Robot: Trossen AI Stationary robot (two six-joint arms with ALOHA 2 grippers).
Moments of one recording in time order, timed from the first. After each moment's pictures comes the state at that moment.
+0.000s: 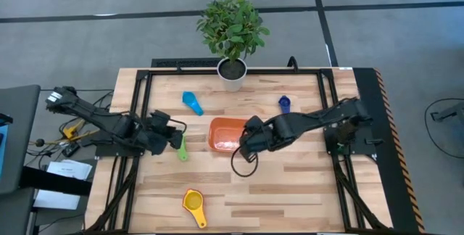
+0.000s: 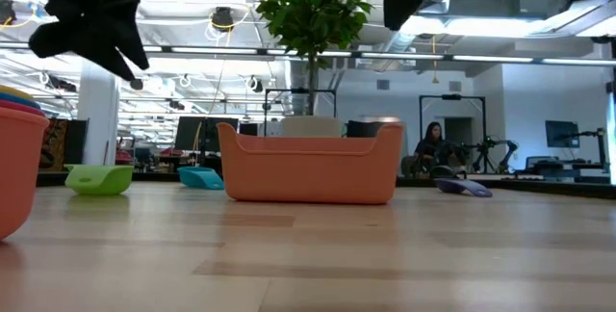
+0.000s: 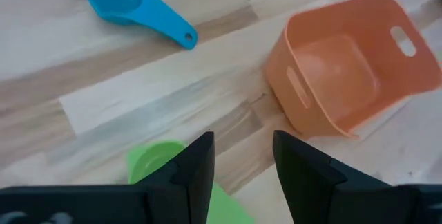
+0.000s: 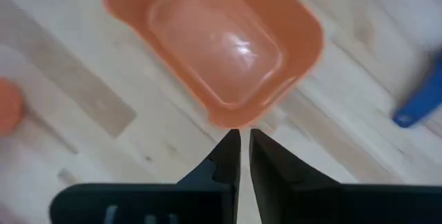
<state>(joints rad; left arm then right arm) -0.41 0.94 0.75 -0.81 -0.66 -1.33 0.27 1.81 1.76 -1.27 0.29 1.06</state>
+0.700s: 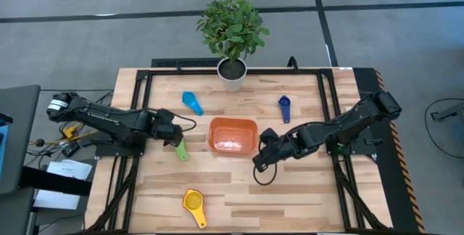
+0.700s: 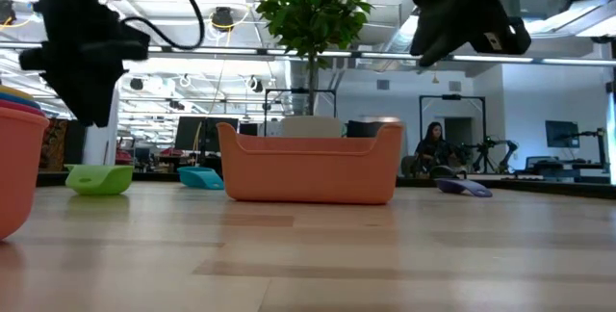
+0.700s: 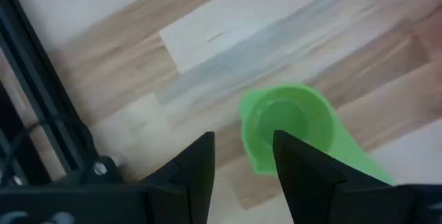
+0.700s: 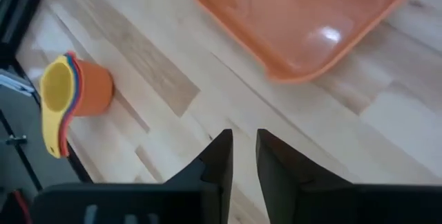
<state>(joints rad) -0.16 1.10 0.75 -1.04 -0.37 -1.19 0.36 1.50 1.11 -0.58 0.22 1.25</state>
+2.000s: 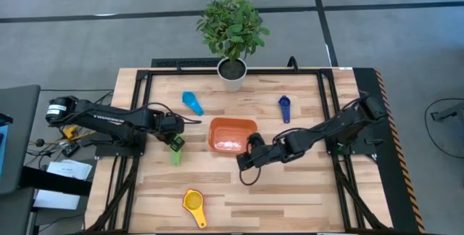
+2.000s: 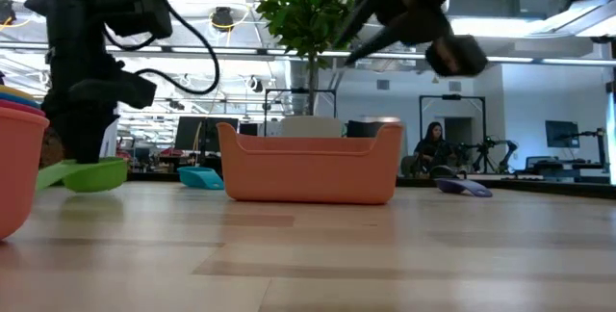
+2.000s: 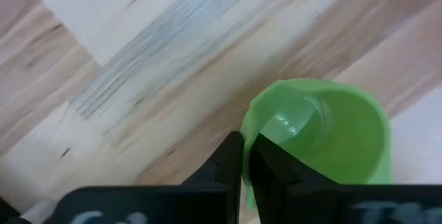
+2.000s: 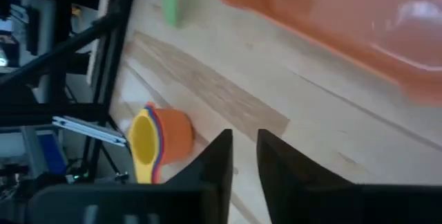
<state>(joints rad) 0.03 1.11 0.54 -0.70 -0.12 -0.86 0.34 1.66 1.11 -0.17 0.22 1.46</state>
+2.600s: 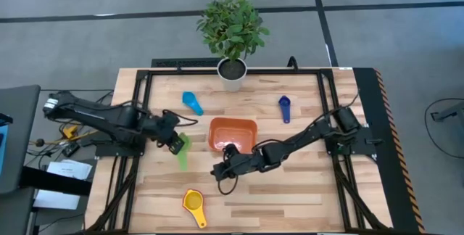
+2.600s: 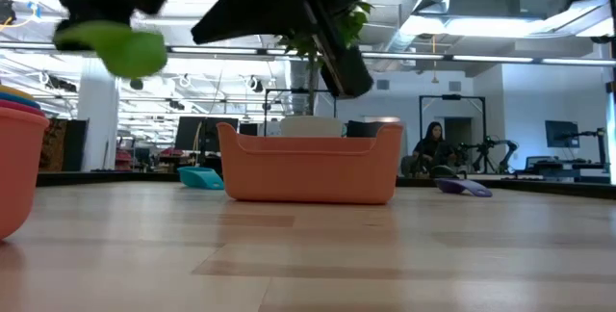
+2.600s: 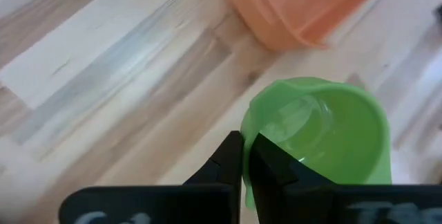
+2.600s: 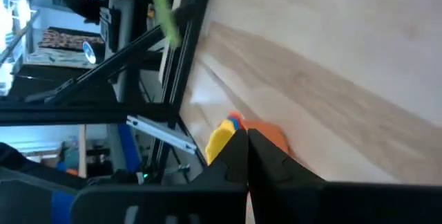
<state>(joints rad) -0.22 0.99 0.86 -0.84 -0.21 -1.02 0.33 1.98 1.32 0.19 0.18 1.44</state>
